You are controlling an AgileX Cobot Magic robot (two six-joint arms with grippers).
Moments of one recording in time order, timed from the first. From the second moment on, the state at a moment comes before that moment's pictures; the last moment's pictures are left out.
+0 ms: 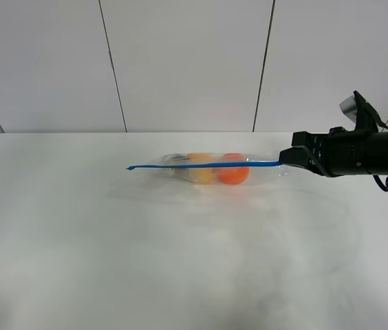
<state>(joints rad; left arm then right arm) 0.05 0.68 -0.86 0.19 0.68 -0.10 -0.03 1.50 -0.72 1.53 0.60 -1.25</state>
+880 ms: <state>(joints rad) 0.05 0.14 -0.69 0.17 0.94 -0.12 -0.03 1.50 -0.72 1.53 0.60 -1.25</state>
